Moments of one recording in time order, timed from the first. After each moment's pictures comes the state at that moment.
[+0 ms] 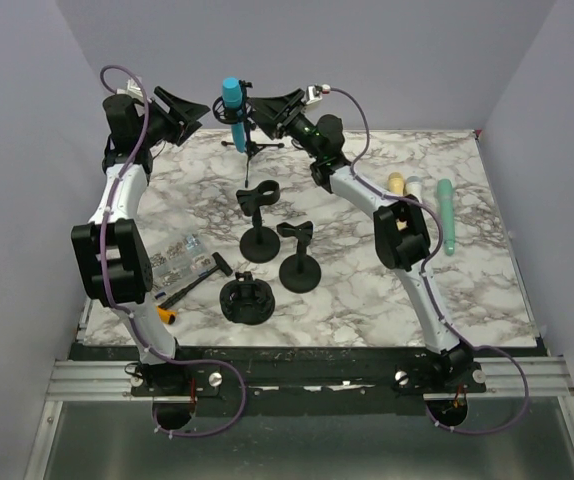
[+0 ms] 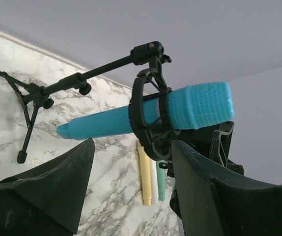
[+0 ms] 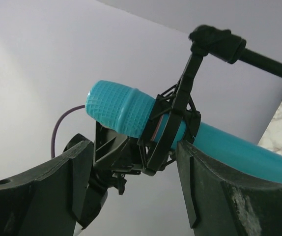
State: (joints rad) left arm 0.16 1.83 1.56 0.16 0.71 -1.00; right arm 0.52 2.53 2.17 0.79 -0.36 1.43
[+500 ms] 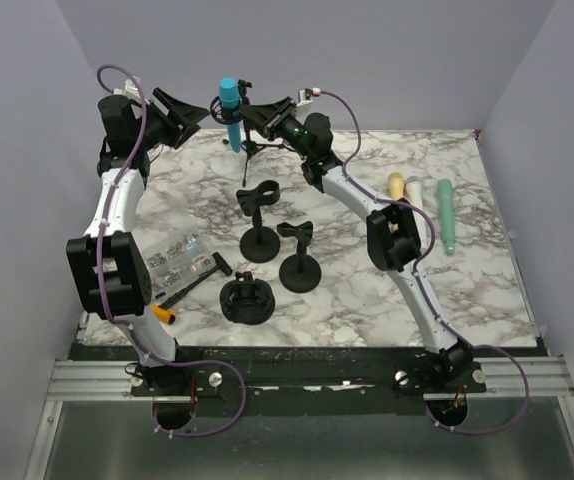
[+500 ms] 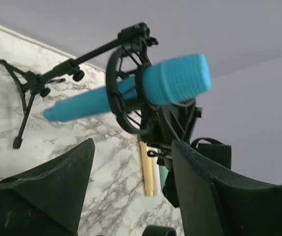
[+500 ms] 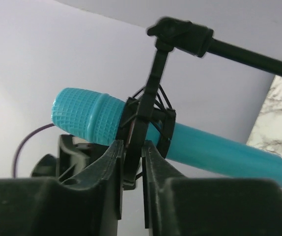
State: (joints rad) left arm 0.16 1.79 1.53 0.11 0.72 -0.97; right arm 0.55 2.62 2.34 0.63 -0.31 1.41
